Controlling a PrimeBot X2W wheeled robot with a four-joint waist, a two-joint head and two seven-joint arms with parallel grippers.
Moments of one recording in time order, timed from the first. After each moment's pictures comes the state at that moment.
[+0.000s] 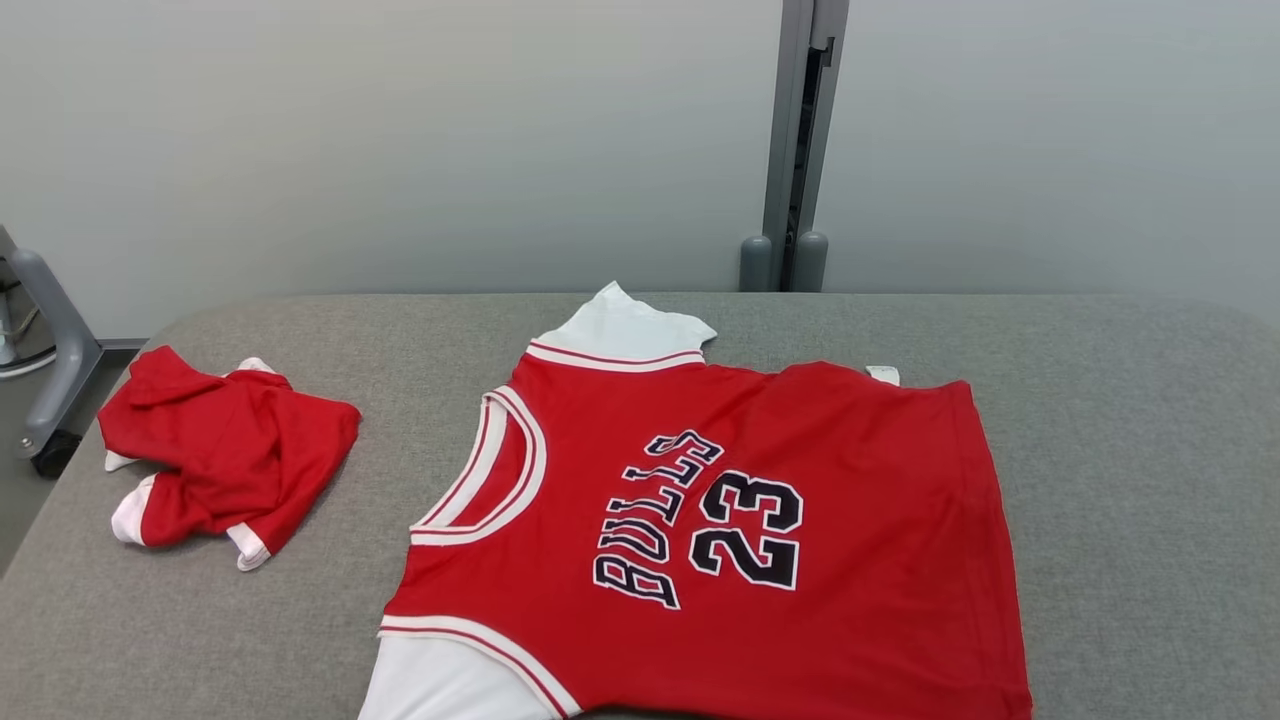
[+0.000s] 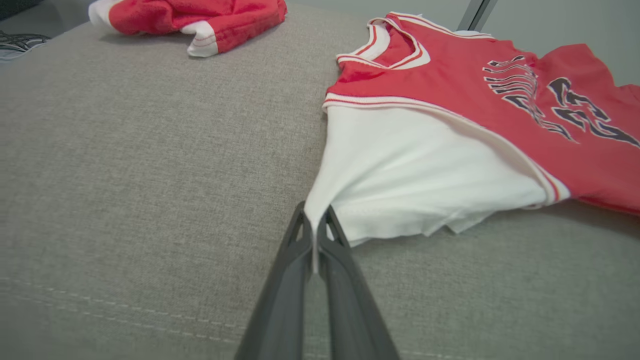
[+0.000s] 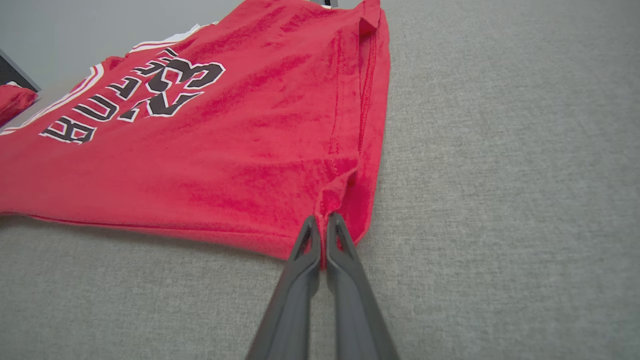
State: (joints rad) left arm 0.18 0.05 0.00 0.54 -0.25 -0.05 -0.26; right arm 0.11 -0.07 0.11 0.59 0.30 0.13 -0.26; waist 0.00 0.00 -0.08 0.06
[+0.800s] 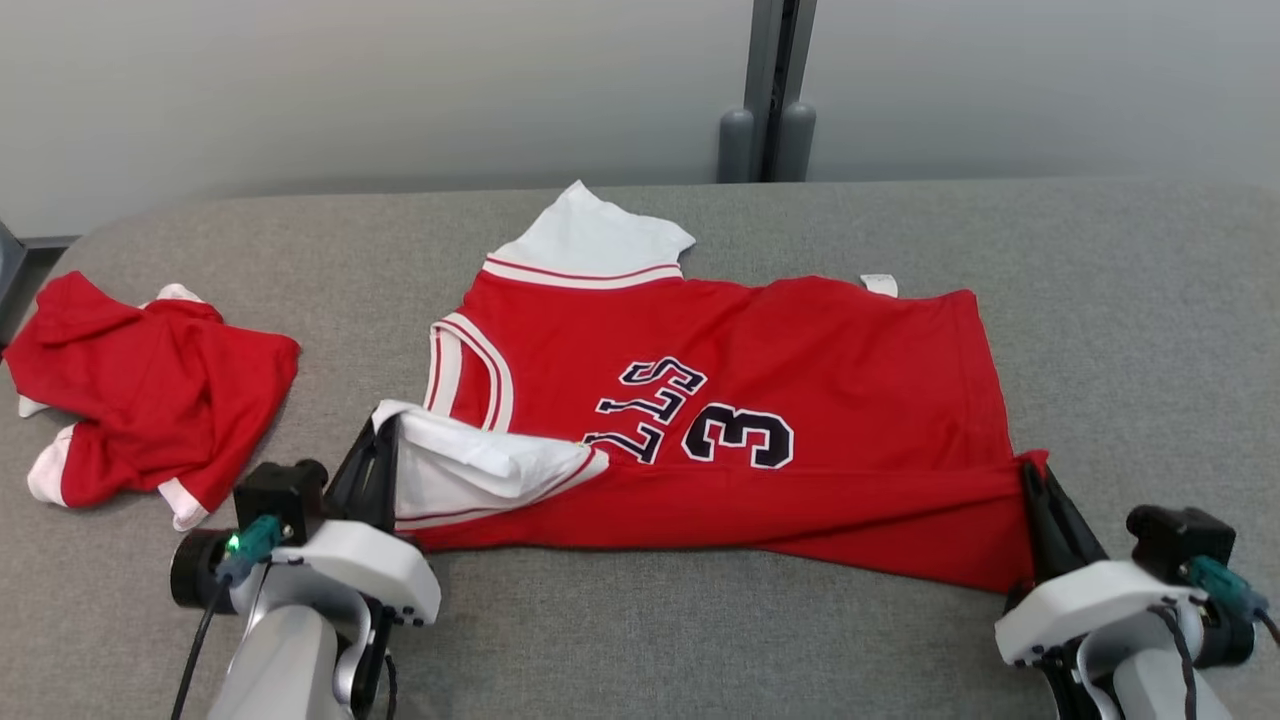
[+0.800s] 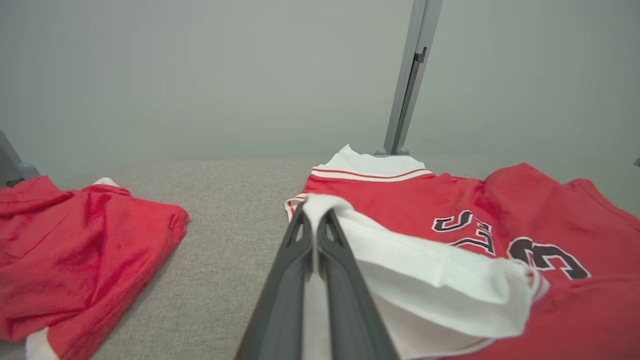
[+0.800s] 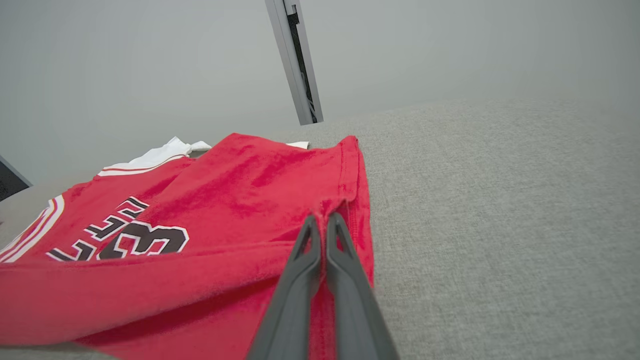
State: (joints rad) left arm -0.30 0.05 -0.08 0.59 -0.17 -0.07 -0.26; right arm -0.22 -0.07 0.03 0.59 0.31 0.13 -0.26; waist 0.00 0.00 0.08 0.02
